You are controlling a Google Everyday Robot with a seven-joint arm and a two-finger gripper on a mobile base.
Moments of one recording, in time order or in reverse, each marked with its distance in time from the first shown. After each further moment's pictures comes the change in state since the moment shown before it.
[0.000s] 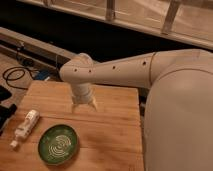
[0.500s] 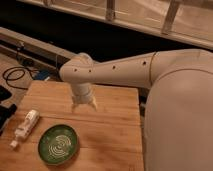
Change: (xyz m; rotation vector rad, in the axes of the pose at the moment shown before) arm 0.000 0.000 -0.001 0.000 -0.002 0.000
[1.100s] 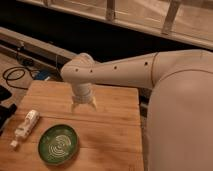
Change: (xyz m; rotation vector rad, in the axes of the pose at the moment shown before) arm -0.006 0.004 -0.001 -0.048 -0.025 -0.022
